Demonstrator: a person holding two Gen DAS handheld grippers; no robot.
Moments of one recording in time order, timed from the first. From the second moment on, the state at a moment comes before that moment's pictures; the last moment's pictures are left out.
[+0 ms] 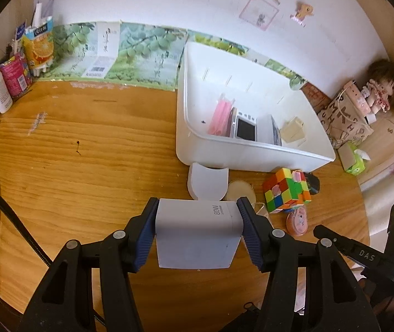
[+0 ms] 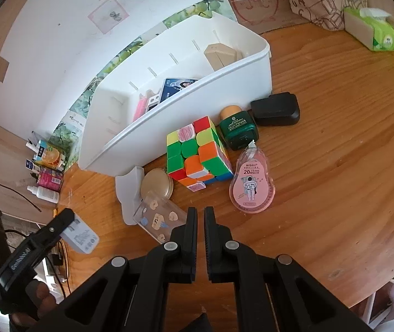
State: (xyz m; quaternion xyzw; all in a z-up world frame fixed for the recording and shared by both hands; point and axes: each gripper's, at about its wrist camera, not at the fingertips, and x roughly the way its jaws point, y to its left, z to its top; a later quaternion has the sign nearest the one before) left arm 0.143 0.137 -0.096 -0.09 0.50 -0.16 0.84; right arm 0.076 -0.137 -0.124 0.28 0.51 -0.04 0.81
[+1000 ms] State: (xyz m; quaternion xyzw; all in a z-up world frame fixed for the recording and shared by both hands) left arm 0.132 0.142 -0.067 -0.10 0.42 -0.14 0.89; right arm 0.152 -0.117 -0.147 0.14 0.52 -0.03 0.84
